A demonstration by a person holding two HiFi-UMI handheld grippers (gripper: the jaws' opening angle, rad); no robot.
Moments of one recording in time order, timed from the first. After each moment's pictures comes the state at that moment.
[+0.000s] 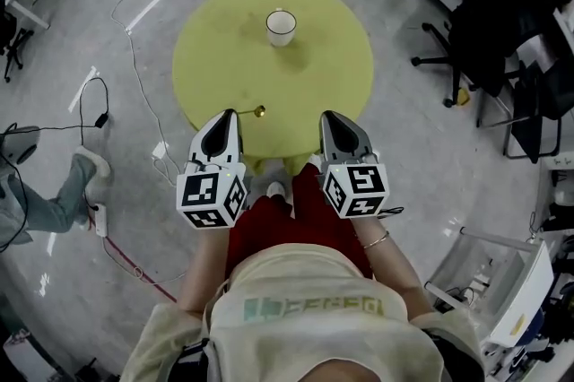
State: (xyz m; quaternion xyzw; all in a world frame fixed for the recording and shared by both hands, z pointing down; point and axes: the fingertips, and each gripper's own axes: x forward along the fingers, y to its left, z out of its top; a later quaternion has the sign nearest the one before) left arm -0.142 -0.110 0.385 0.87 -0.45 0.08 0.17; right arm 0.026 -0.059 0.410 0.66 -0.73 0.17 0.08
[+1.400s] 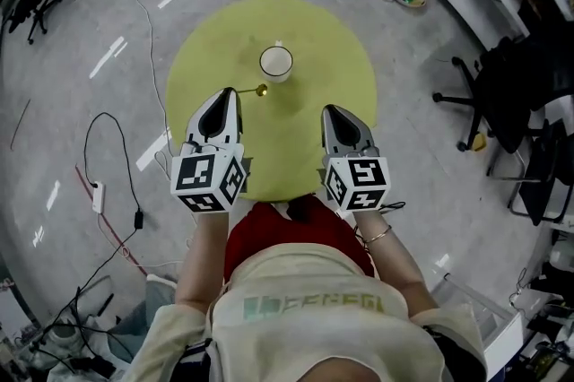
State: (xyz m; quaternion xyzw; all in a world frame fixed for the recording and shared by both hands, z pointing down) left arm -0.038 -0.261 0.371 0.83 -0.53 0.06 0.15; right arm 0.132 -0.220 0.431 0.59 -0.78 0.18 0.09
